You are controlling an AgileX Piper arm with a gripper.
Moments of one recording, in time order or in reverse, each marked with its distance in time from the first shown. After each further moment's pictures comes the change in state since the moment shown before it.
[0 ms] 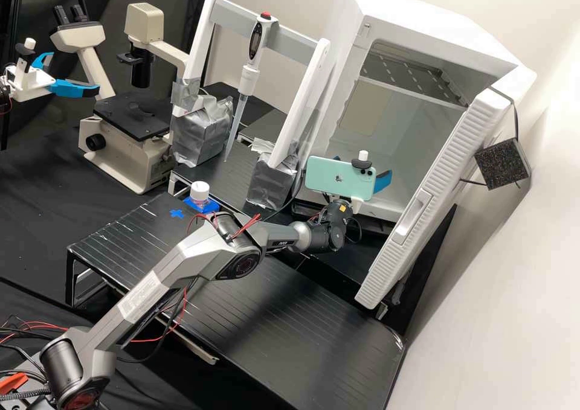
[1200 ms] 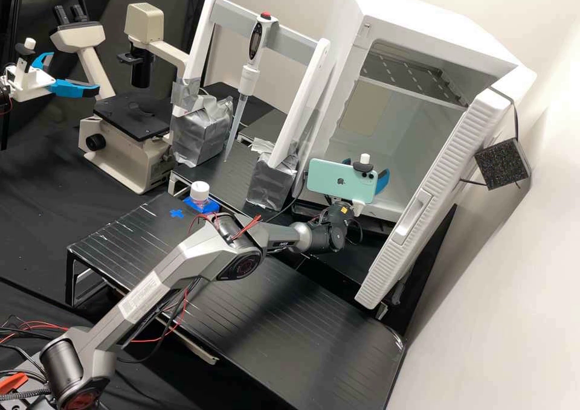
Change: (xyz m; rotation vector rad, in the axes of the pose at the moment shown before) arm 0.001 -0.002 0.006 0.000 -0.040 -0.009
